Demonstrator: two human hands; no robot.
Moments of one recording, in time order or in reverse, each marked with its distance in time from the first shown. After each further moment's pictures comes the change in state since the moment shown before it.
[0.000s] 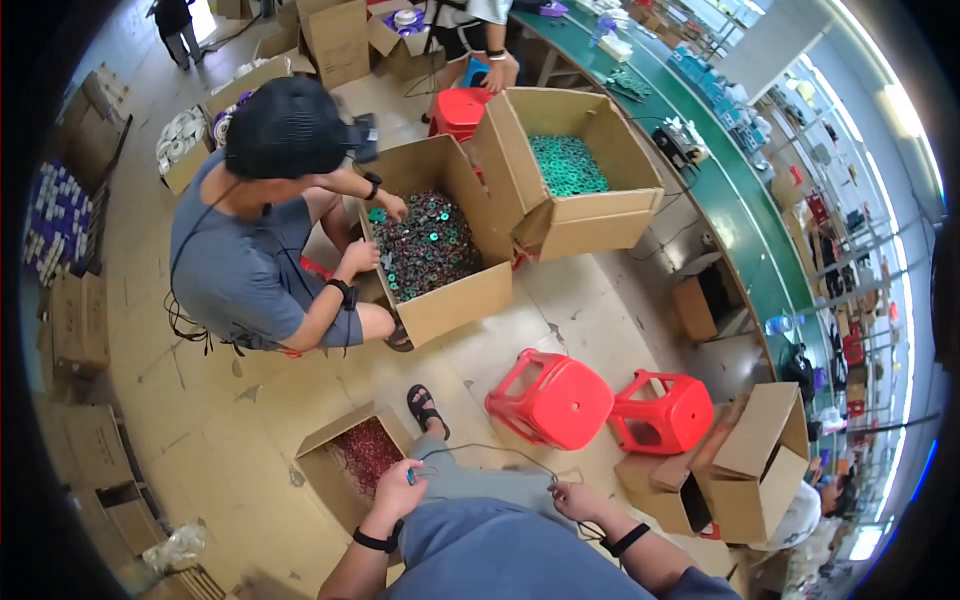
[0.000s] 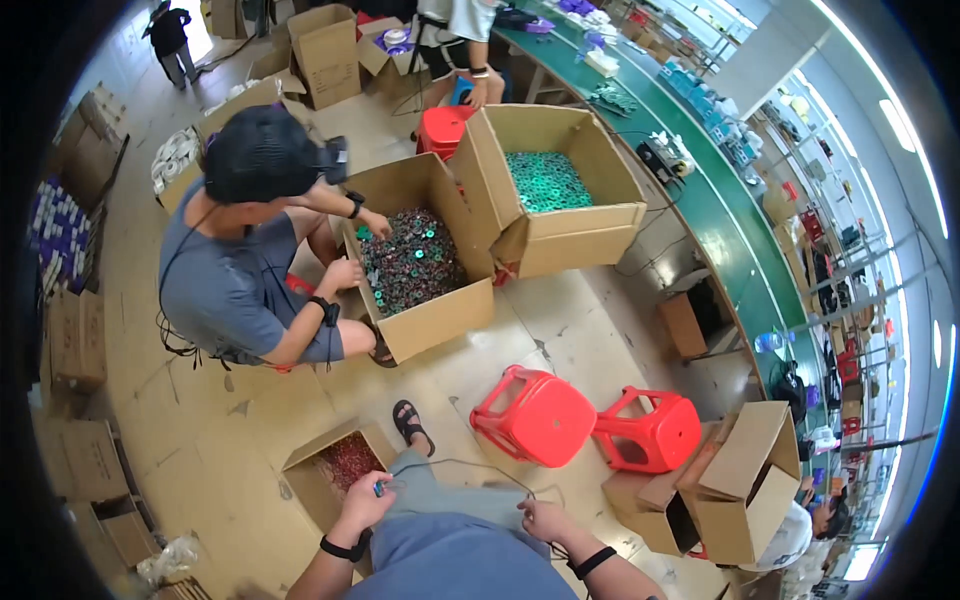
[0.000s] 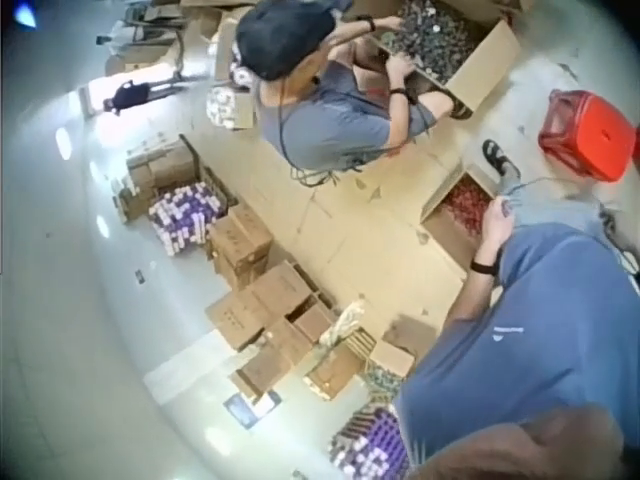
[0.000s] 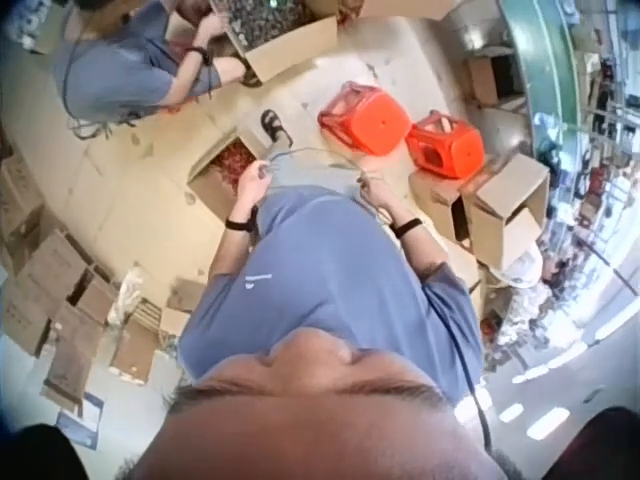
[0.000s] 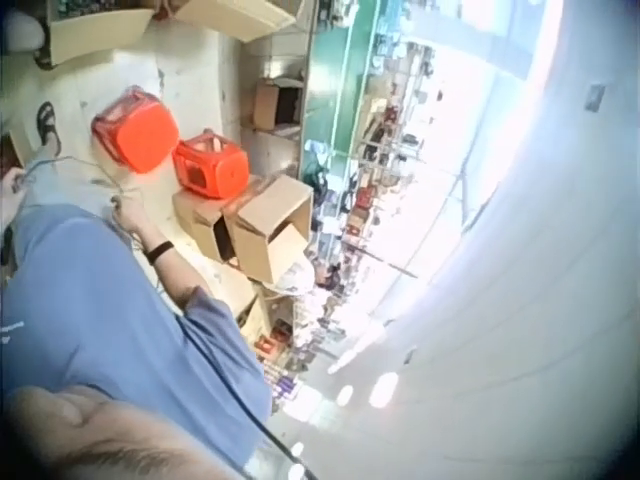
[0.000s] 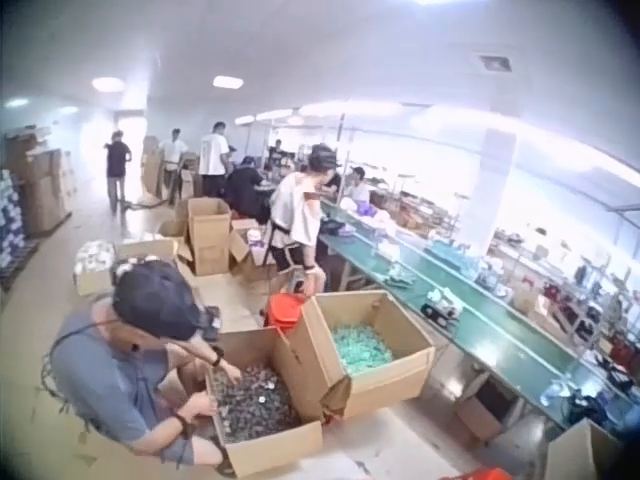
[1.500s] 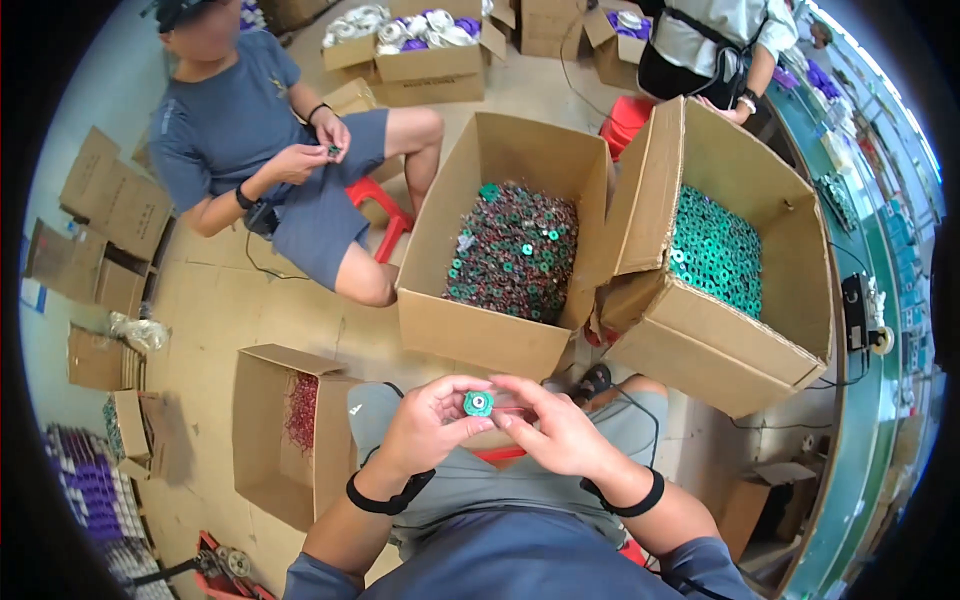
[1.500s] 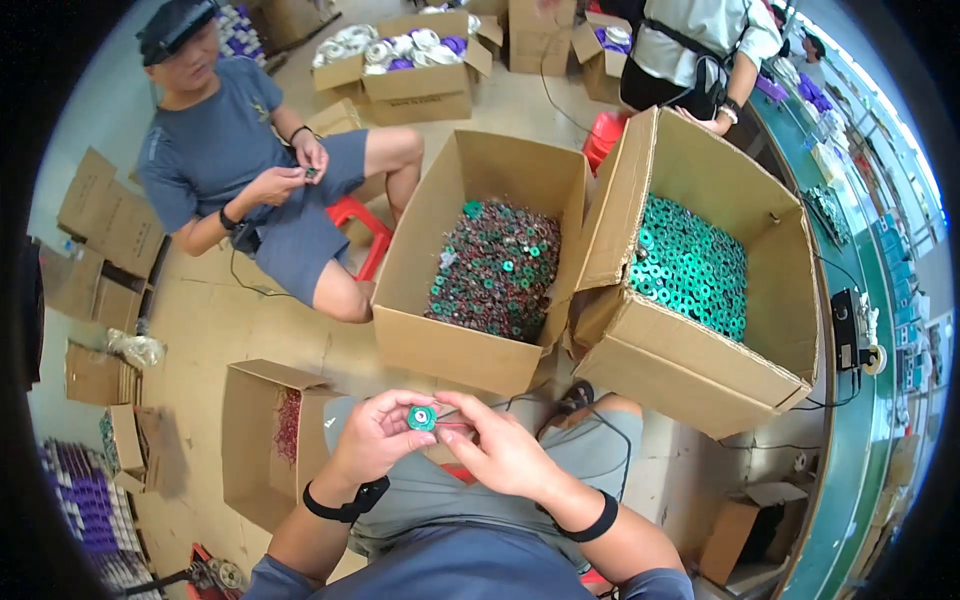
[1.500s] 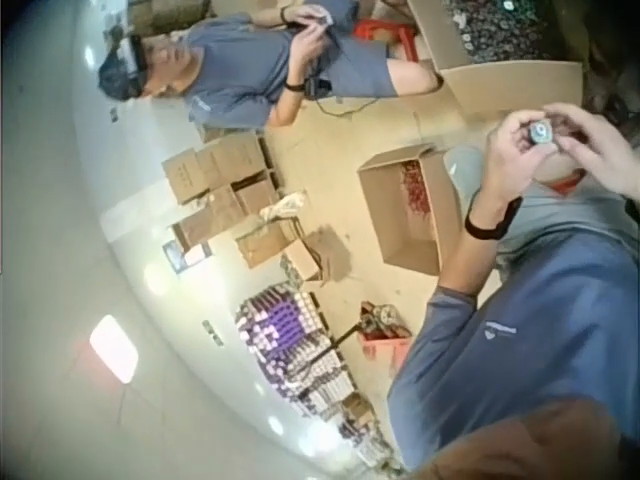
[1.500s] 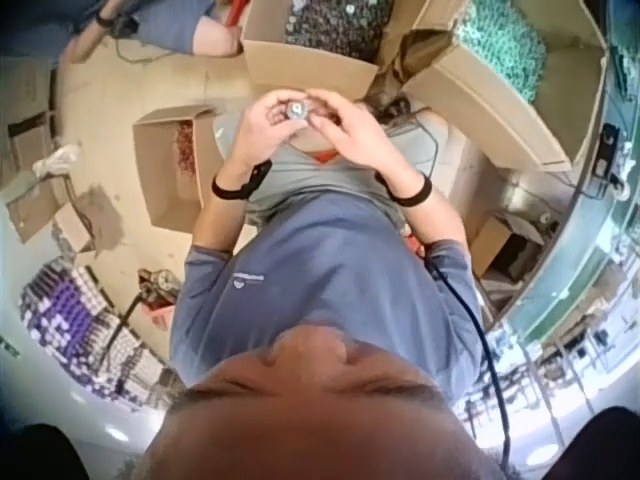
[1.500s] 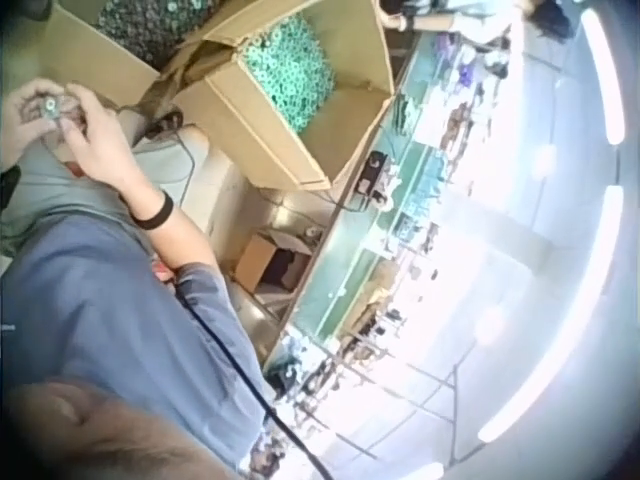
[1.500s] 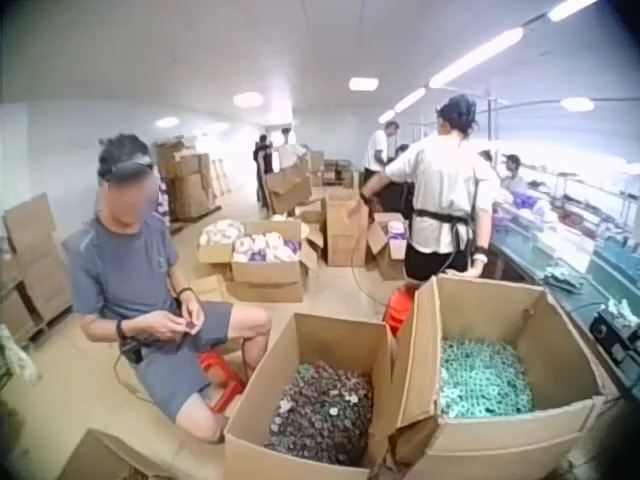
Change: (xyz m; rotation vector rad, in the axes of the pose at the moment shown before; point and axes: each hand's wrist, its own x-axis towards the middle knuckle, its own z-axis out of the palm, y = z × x) left_hand 0.318 0.214 0.175 -0.948 0.377 0.300; right_hand 0.359 -0.033 -0.345 0.271 -0.306 -1.009
